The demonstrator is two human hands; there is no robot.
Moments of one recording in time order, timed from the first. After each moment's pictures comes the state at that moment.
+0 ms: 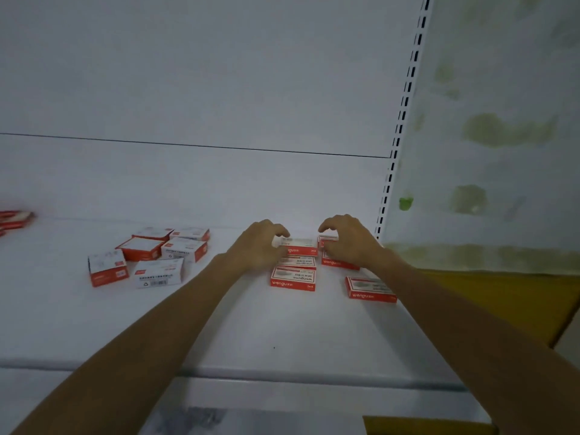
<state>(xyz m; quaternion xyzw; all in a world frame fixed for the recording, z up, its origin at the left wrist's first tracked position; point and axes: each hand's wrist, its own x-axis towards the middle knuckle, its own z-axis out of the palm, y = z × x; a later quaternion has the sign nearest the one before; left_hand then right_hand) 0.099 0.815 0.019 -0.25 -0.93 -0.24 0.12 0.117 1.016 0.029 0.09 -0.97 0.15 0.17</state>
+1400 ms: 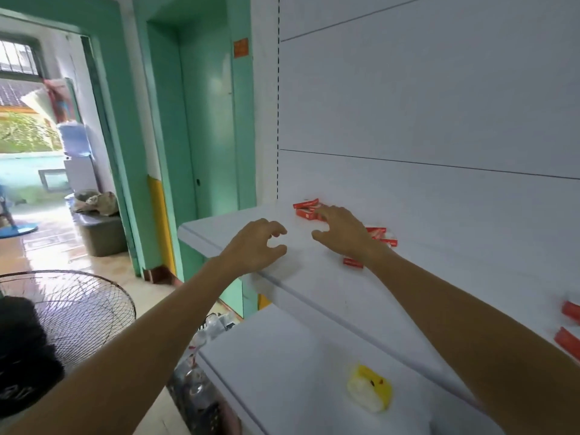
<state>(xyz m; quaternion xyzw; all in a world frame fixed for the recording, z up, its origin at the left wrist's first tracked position) 0.199 0.202 0.037 0.08 -0.95 -0.17 0.23 0.069 0.345 0.048 0.42 -0.87 0.22 0.14</state>
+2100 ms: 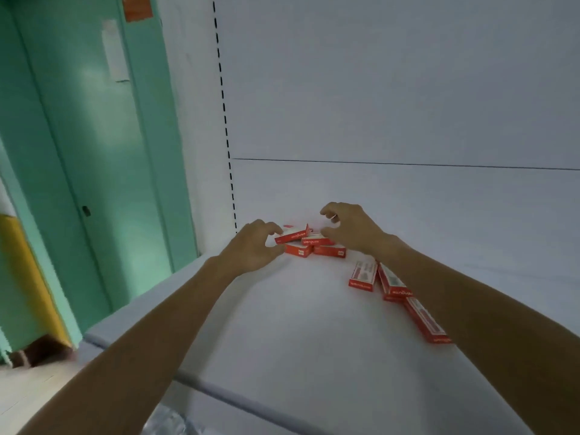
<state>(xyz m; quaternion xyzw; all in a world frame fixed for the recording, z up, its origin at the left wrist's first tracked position) -0.028 0.047 0.033 -0.08 -0.96 -0.21 0.17 -0.086 0.251 0.055 0.27 -0.92 0.26 0.14</state>
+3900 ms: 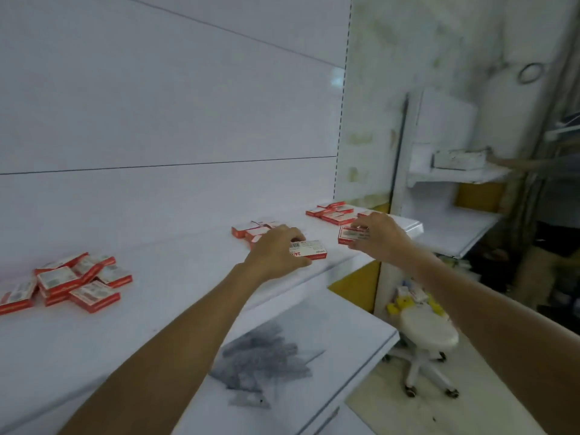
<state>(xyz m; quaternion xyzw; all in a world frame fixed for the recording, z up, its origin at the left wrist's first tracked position) 0.180 0.459 0.042 -0.58 -0.76 -0.31 0.03 0.337 0.605 0.064 -0.32 -0.91 0.05 0.25</state>
